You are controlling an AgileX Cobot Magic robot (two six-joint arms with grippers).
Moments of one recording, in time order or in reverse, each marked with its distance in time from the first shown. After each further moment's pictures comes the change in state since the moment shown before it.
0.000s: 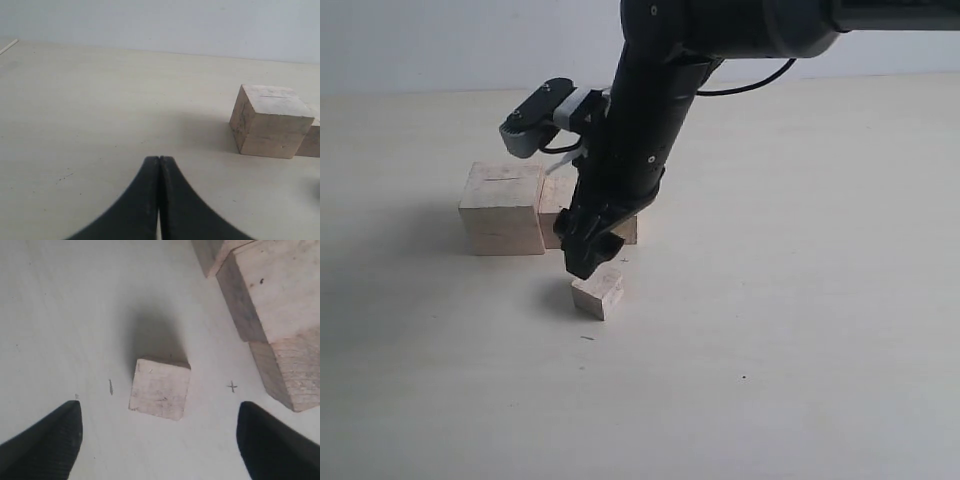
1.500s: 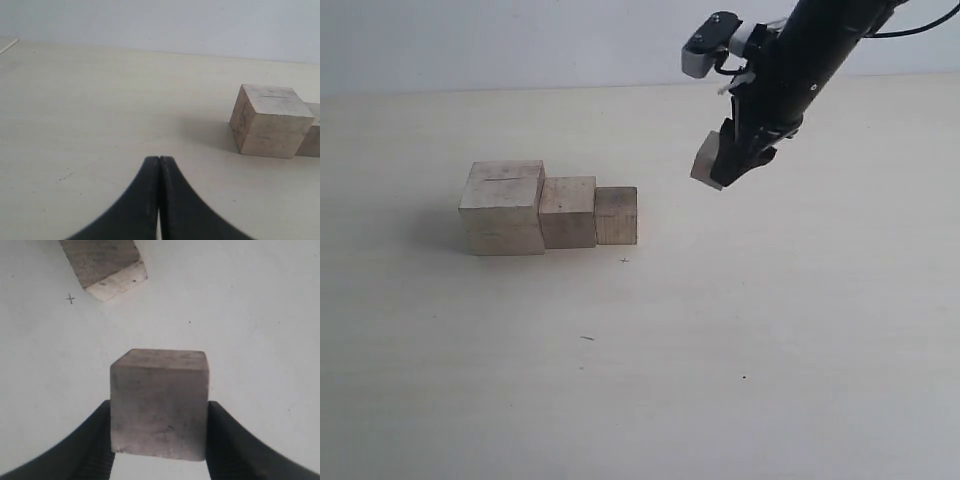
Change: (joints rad) left arm 0.000 0.000 0.000 0.000 0.000 0.000; right arm -0.402 -0.014 0.004 0.090 0.032 -0.384
